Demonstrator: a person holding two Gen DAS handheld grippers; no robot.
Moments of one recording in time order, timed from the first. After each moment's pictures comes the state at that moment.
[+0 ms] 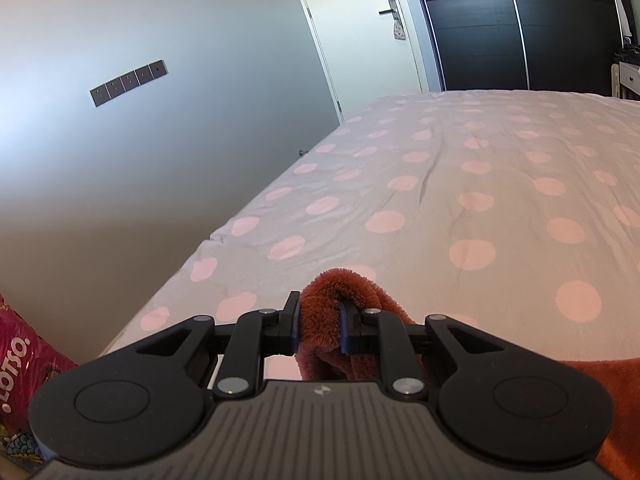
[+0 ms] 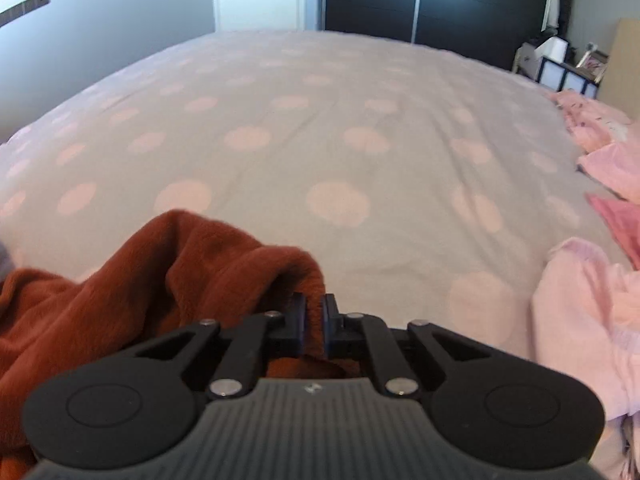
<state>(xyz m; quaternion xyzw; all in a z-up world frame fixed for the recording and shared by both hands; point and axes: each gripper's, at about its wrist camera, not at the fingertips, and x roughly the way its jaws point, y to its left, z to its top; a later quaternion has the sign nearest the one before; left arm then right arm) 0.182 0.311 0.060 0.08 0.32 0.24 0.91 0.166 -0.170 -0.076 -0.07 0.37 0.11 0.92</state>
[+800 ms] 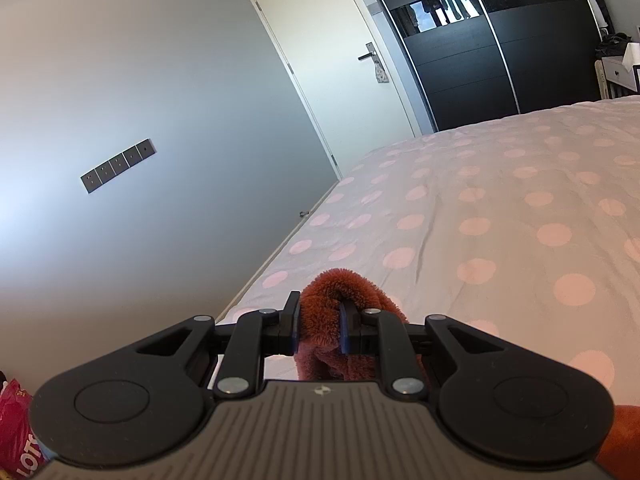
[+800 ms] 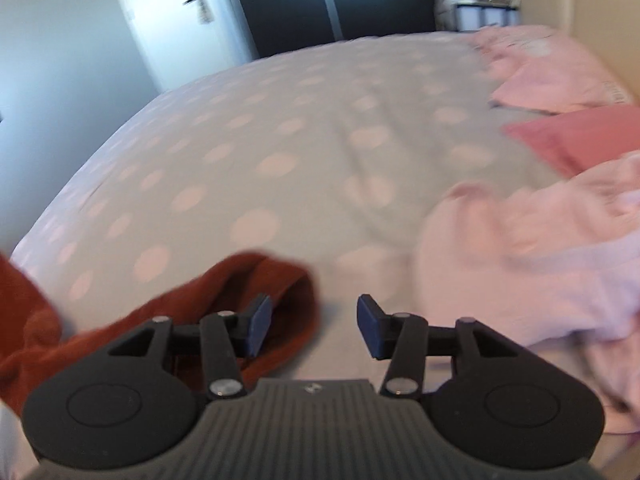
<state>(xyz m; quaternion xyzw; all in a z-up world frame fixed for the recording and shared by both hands) 0.262 0.279 0.089 0.17 0.26 0.23 0.92 0.134 -0.260 -0.059 0.08 0.39 0.12 0.91</state>
